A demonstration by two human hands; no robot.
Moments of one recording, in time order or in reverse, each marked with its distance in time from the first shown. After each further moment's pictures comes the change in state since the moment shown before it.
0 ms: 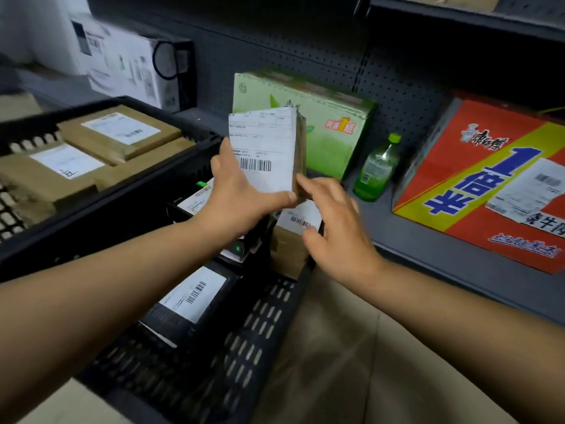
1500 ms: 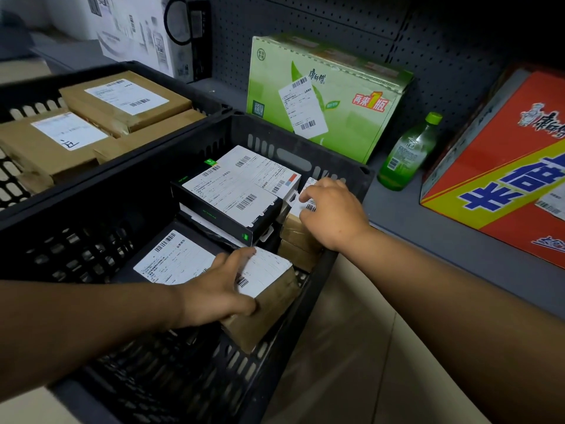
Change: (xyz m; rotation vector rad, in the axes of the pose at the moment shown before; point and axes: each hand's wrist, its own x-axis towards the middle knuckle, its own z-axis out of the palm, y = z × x) left_hand -0.073 -0.104 -0.015 0.325 -0.781 -0.456; right_hand 0.053 0.049 0.058 -0.268 -0.353 0.216
